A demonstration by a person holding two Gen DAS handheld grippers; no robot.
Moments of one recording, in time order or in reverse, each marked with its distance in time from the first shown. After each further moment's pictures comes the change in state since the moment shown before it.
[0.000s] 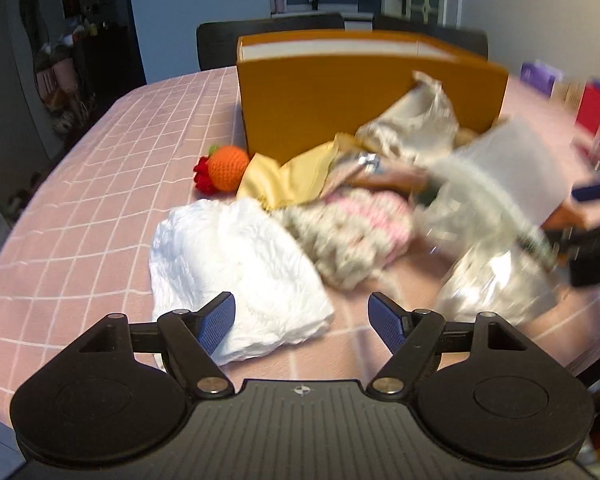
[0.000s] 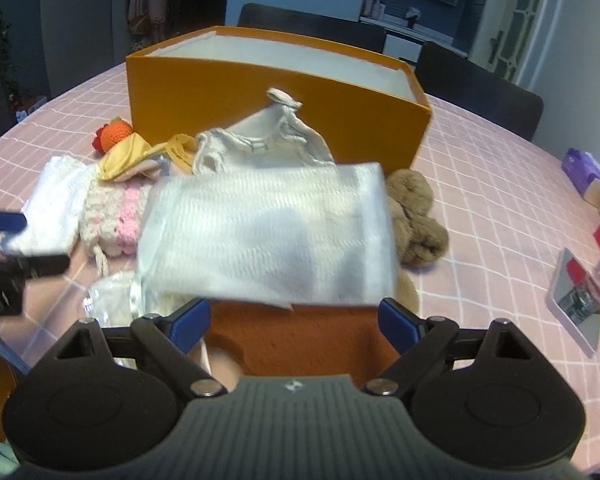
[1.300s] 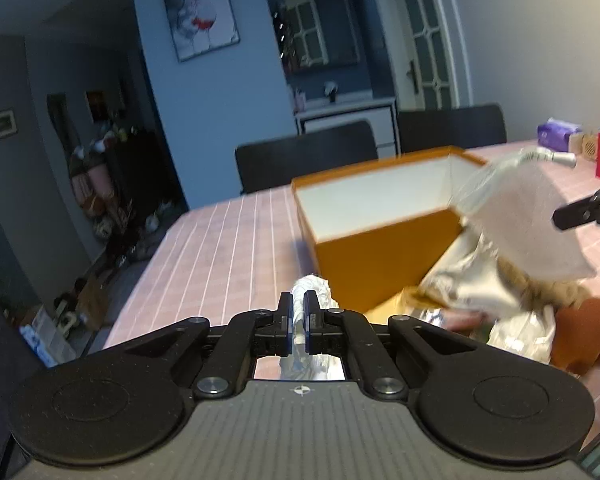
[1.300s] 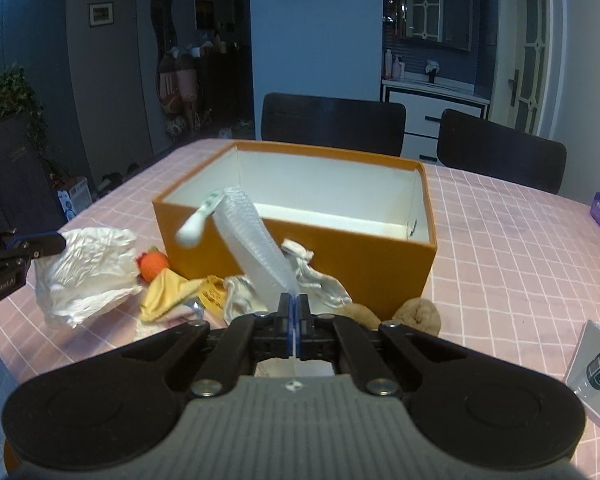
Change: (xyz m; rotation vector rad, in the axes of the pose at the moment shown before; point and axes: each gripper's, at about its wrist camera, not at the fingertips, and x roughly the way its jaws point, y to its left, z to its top) left arm -0.052 0.032 0.071 0.086 -0.308 0.105; right arm -0.042 -0.028 0.062 0.086 -0.219 0.155
